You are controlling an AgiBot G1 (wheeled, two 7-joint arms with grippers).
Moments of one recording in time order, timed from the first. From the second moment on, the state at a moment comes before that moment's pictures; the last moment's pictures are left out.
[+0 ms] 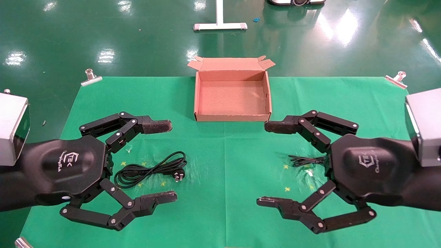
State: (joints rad) left arm -1.08 0.61 0.28 -1.28 0.74 1.49 -0.19; right arm 1.08 -0.61 -0.28 1.28 -0.73 -1.49 0.18
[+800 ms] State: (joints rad) left arm -1.32 0.73 0.60 -1.31 1.61 1.38 -0.33; right arm 1.06 -0.54 -0.34 1.33 -1.12 -1.29 0.10
